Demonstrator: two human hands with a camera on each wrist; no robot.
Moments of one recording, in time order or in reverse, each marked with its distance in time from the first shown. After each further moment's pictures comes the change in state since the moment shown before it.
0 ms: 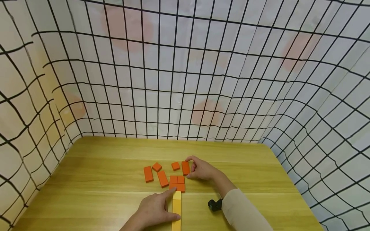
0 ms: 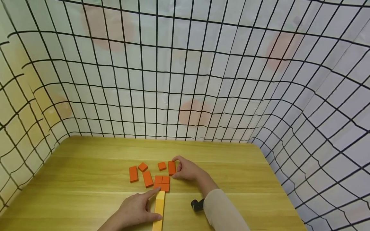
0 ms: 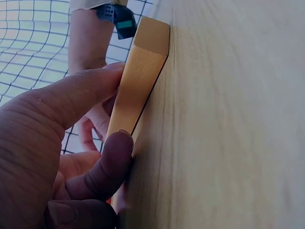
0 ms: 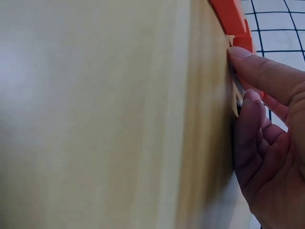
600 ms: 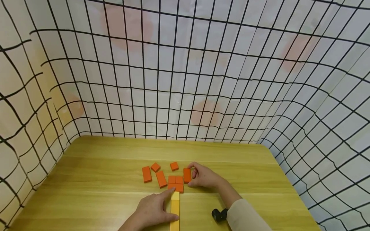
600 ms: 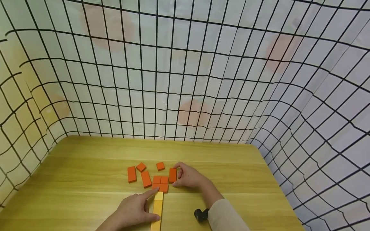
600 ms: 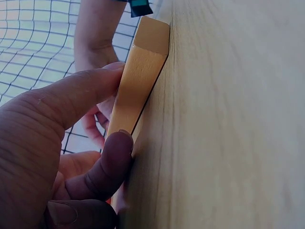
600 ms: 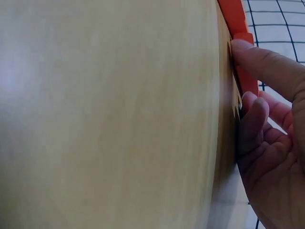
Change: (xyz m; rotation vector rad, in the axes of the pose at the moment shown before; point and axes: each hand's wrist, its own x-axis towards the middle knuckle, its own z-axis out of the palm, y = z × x) left_hand 0.002 0.001 0.000 -0.017 -0.010 -0.006; right_hand -0.027 0.008 0.006 0.077 -0.014 0.006
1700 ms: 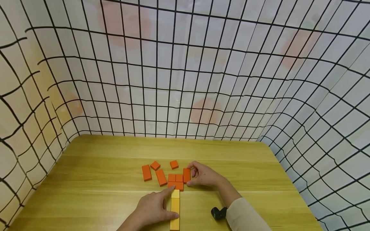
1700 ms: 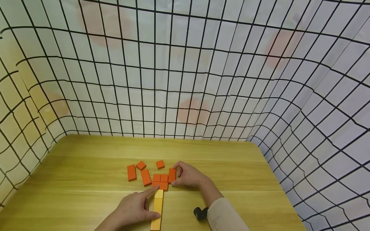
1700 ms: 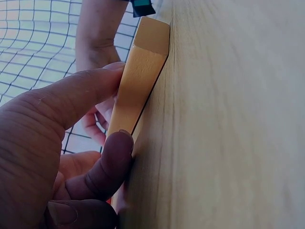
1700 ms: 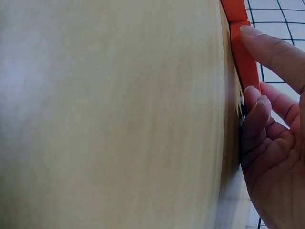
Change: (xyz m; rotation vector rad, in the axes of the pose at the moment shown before) left_hand -0.002 0.001 0.000 0.021 0.020 0.006; right_hand -0.004 -0.002 0.005 0.010 0.013 -0.011
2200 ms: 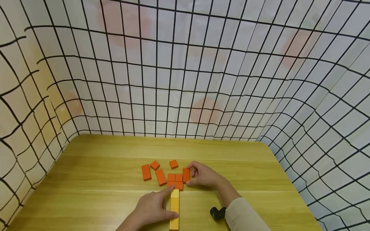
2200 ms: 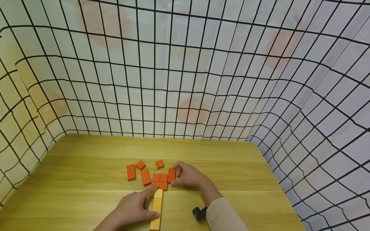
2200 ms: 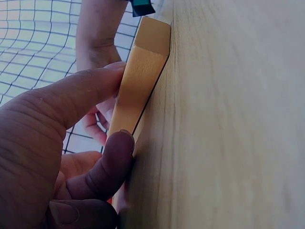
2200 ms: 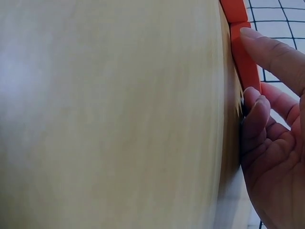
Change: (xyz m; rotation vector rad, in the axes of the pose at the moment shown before) left_hand 0.000 -0.001 0.000 -0.006 -0.004 0.005; right_hand -0.001 -0.001 0.000 -0.005 -0.007 -0.001
